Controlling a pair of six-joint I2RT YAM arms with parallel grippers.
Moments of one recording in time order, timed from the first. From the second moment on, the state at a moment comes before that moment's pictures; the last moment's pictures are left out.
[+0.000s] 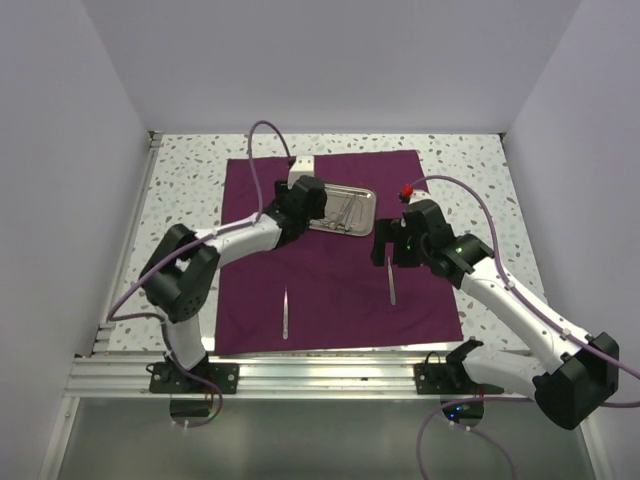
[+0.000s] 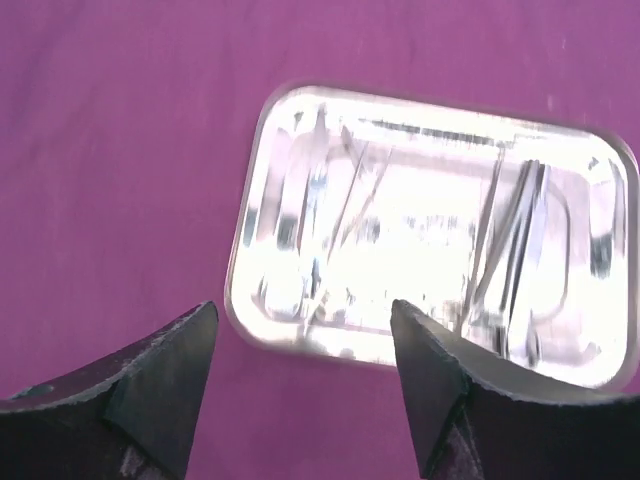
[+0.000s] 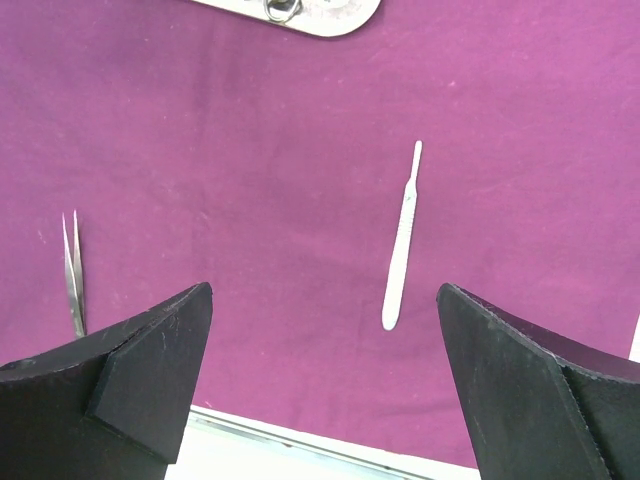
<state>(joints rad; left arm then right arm) -0.69 1.78 1.15 0.01 -0.57 -0.43 0.56 1.11 0.94 -0.66 0.12 0.47</state>
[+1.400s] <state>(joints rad) -0.59 2.26 1.62 -0.07 -0.46 -0.27 0.56 1.11 0.93 -0.66 0.14 0.44</state>
